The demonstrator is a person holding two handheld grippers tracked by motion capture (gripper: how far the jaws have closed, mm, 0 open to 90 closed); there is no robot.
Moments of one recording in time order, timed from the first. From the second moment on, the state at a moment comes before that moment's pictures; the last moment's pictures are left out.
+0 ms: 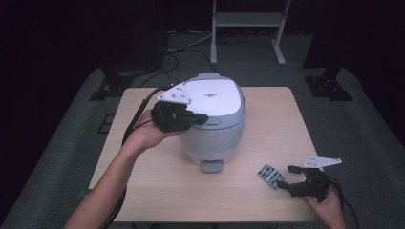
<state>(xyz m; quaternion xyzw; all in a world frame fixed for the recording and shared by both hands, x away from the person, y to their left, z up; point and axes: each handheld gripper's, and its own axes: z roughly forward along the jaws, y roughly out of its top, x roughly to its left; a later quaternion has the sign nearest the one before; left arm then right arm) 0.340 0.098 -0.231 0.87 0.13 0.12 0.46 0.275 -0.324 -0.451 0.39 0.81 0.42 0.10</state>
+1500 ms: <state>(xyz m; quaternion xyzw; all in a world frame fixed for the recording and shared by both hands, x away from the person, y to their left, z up) 0.352 0.080 -0.243 0.88 0.13 0.12 0.44 0.275 -0.321 -0.451 0.39 0.82 0.42 0.10</state>
